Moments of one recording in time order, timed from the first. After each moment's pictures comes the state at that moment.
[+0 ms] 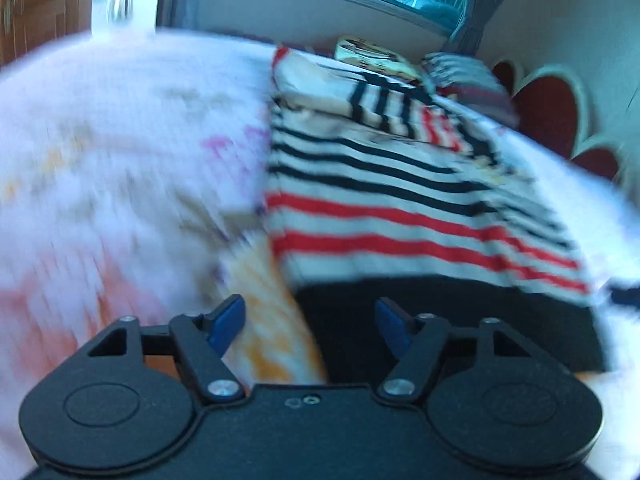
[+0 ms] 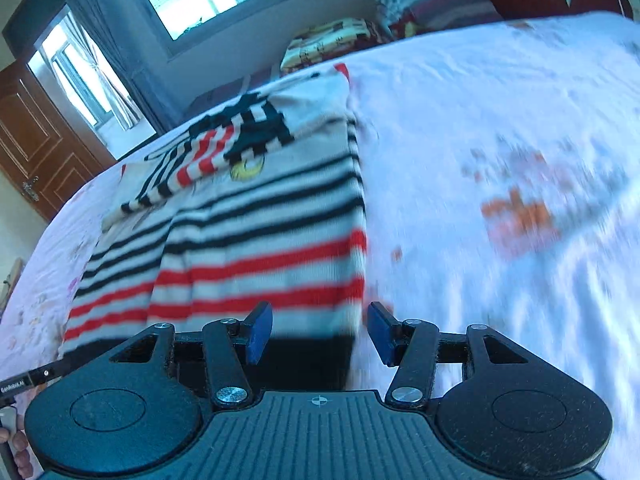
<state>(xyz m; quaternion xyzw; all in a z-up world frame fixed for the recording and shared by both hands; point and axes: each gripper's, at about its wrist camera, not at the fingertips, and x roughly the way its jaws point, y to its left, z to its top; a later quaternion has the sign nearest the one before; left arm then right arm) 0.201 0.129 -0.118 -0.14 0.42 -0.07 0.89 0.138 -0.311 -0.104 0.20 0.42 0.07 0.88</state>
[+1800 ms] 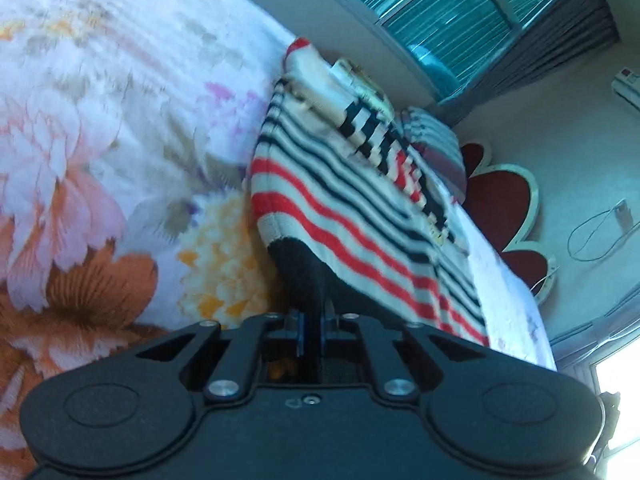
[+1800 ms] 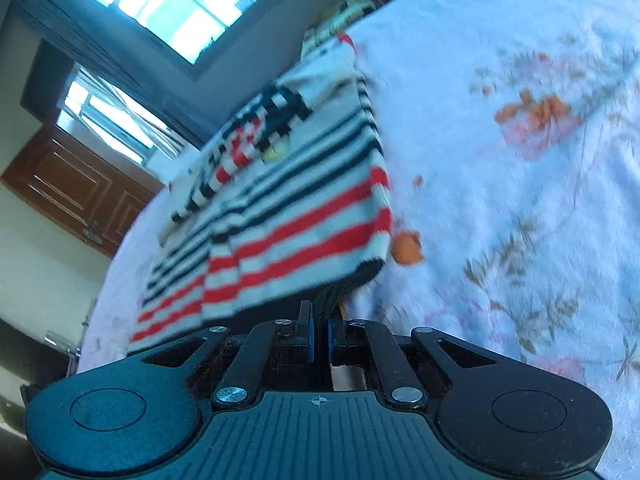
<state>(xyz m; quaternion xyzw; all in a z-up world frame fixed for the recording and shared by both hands) 0.197 0.155 -0.144 -0.34 0.38 -0.11 0.86 0.125 -0.332 -0.123 0.34 0.40 0.14 0.84</state>
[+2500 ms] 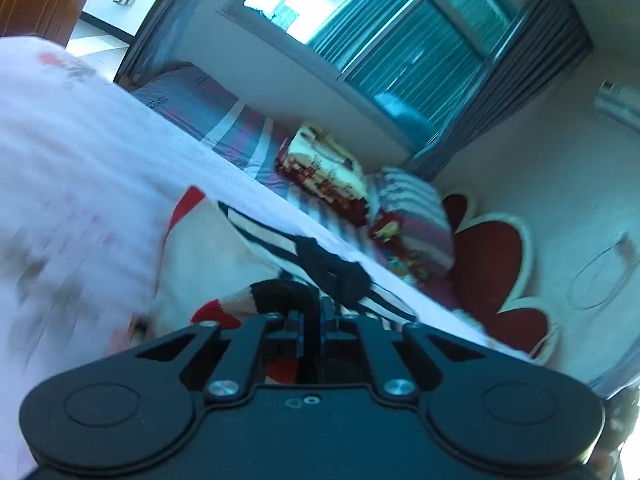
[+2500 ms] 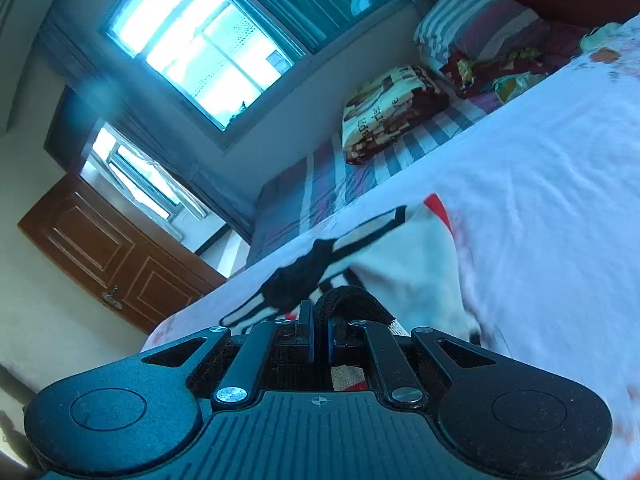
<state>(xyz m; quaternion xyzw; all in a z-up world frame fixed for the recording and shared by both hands) 0.442 0.129 -0.060 -0.29 0.31 -0.11 0.90 0.374 -0.347 -0.043 0.35 0.32 0.15 0.87</state>
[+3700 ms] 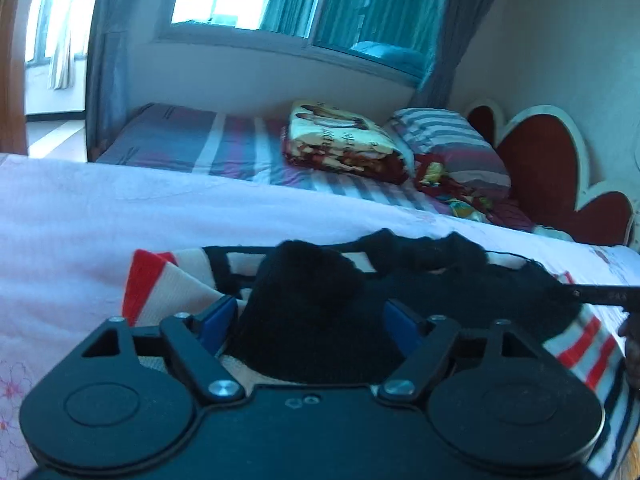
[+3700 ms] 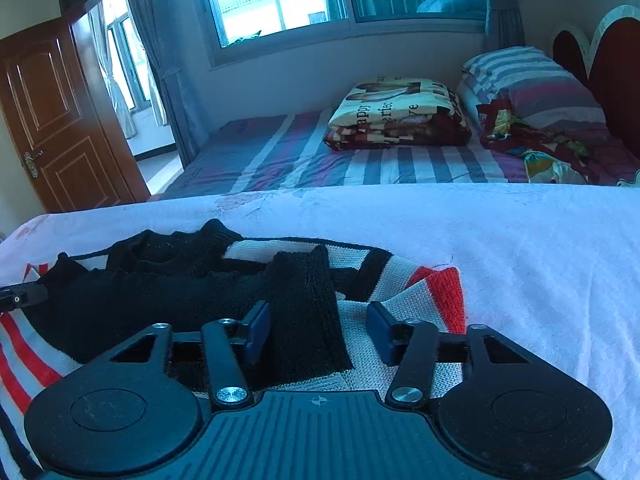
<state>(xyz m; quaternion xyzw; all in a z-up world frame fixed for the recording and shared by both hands) 0.568 0.086 -0.129 -0.08 0.32 -0.11 0.94 0.527 -0.279 -0.165 0.08 0.34 0.14 0.93</state>
